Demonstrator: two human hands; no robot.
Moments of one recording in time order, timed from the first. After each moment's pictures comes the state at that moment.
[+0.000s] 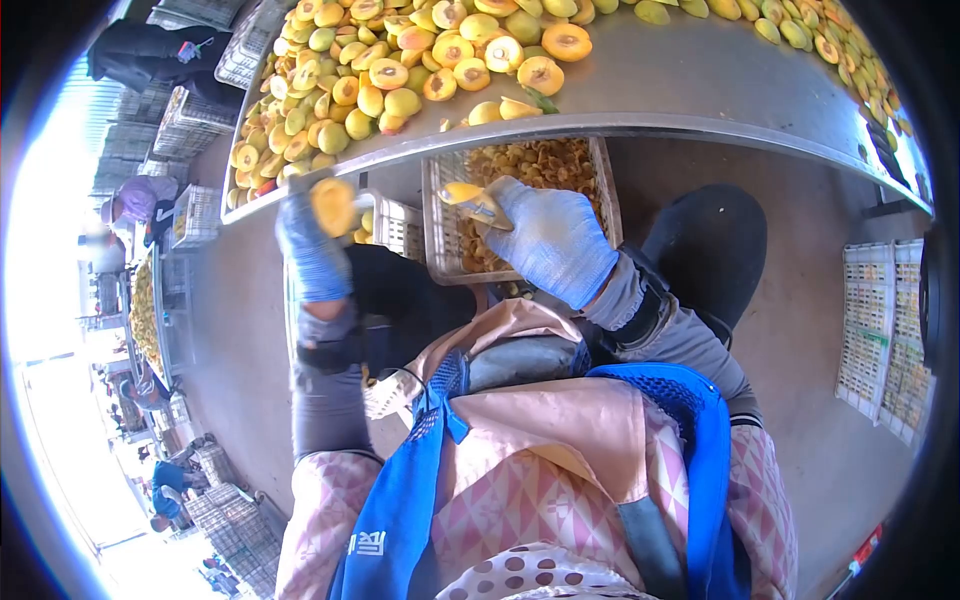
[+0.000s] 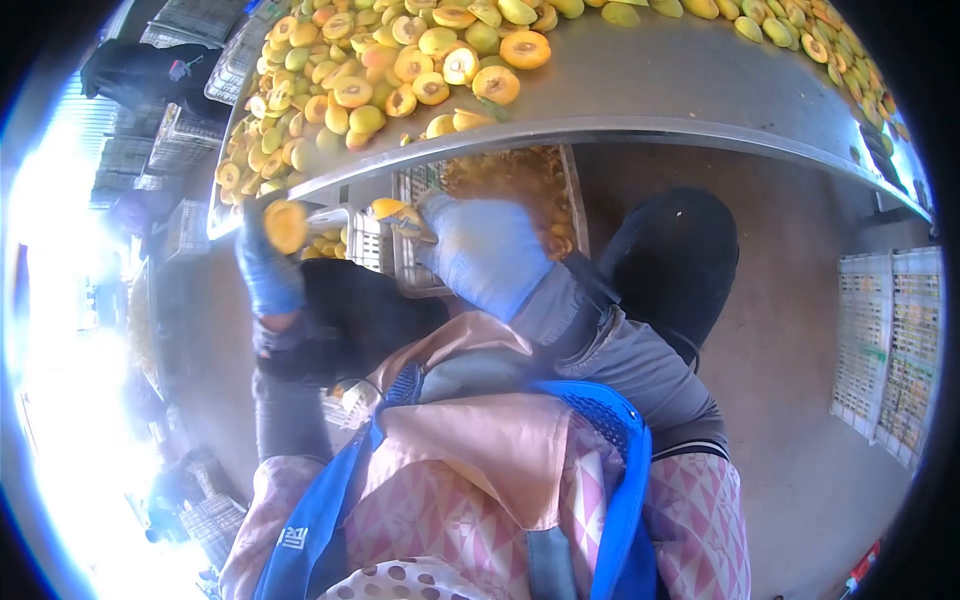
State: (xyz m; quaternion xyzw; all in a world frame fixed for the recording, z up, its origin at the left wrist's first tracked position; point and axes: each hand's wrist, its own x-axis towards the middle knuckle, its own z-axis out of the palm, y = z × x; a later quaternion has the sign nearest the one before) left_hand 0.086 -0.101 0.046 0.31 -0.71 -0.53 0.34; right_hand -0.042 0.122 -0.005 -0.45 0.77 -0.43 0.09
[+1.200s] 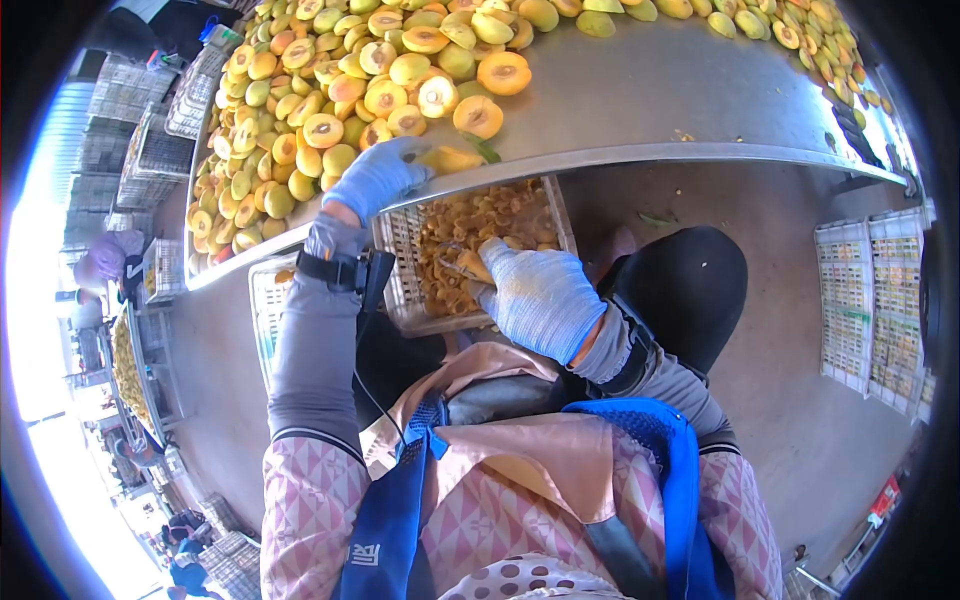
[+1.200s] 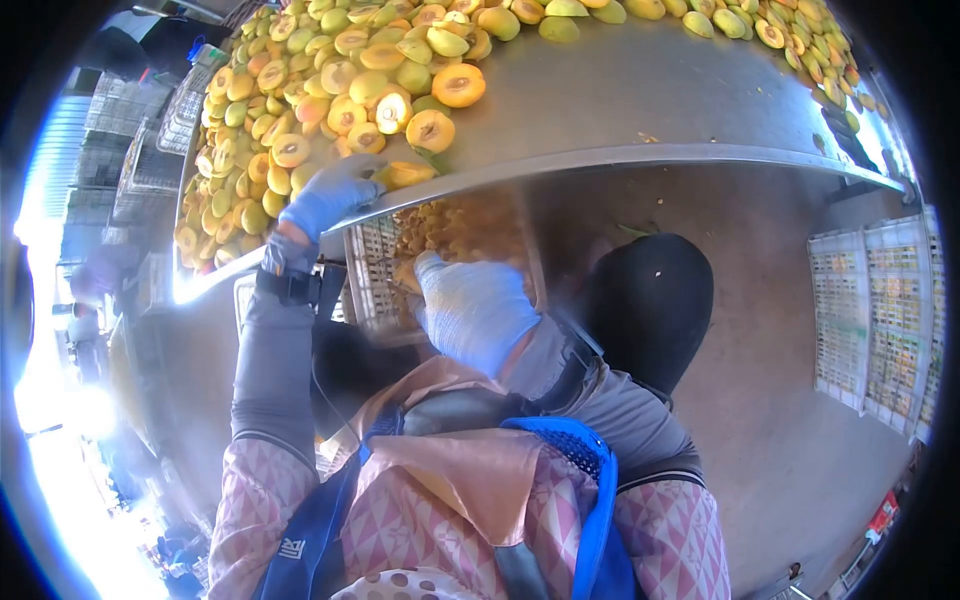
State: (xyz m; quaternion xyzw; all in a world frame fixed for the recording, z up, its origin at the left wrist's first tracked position) left_hand -0.107 -0.137 -0.026 0.12 -0.95 -0.28 -0.10; right_hand -0.070 0.147 -0.011 -0.41 0.84 -0.33 0.14
